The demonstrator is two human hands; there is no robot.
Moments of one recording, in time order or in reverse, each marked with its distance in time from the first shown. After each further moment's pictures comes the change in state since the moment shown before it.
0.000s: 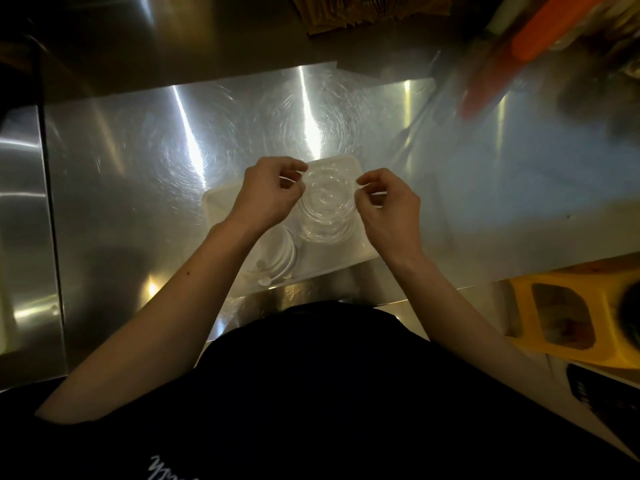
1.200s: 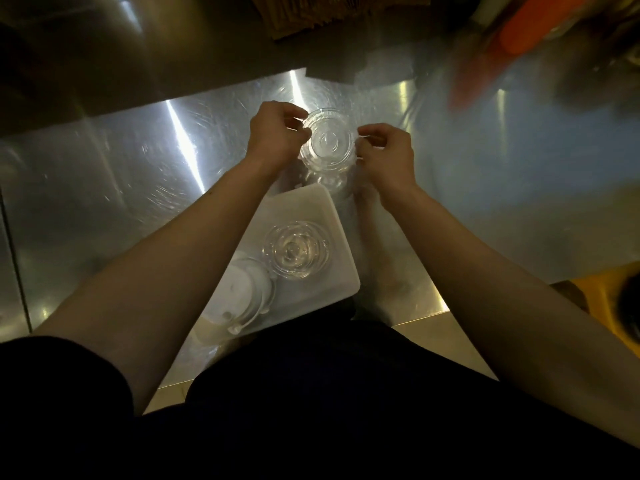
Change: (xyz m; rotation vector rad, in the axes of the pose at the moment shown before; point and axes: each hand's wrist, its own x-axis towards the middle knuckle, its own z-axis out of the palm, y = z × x) left_hand 0.140 0.052 0.045 -0.069 0.075 -0.080; right_hand 0.149 0.026 -0.005 0.238 0.045 0.297
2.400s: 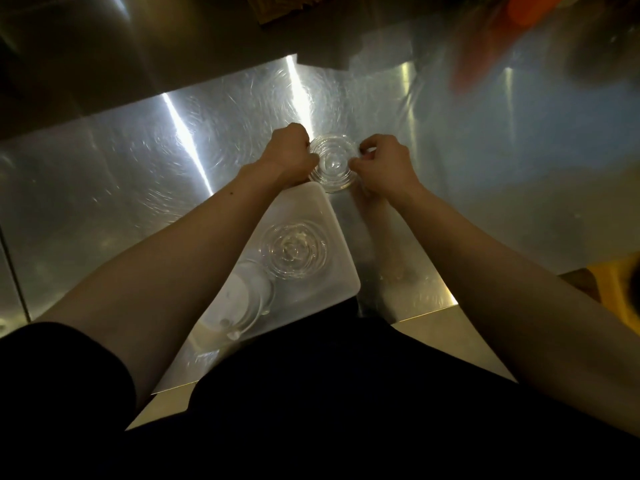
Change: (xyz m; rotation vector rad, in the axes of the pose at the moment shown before) left_hand 0.011 -0.015 0.029 0.501 -0.323 0.068; right_hand 0.015 0.024 -0.008 -0.421 -0.191 0.018
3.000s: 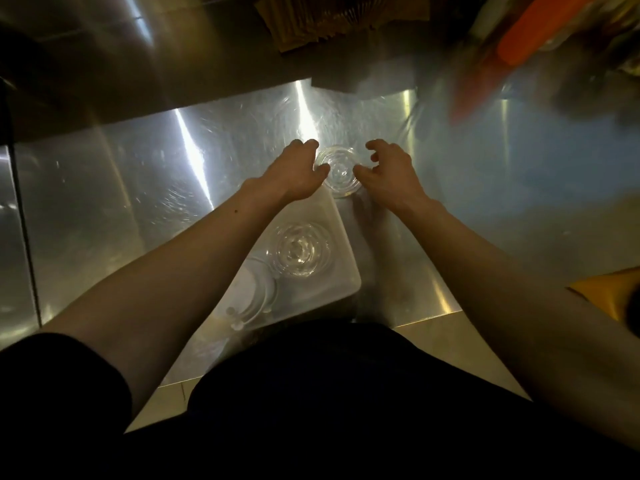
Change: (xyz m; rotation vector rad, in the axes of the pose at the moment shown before) left_hand -0.041 0.002 -0.006 0.088 0.011 0.093; right_hand -0.018 -0.001 -0.010 -0.189 0.017 -0.248
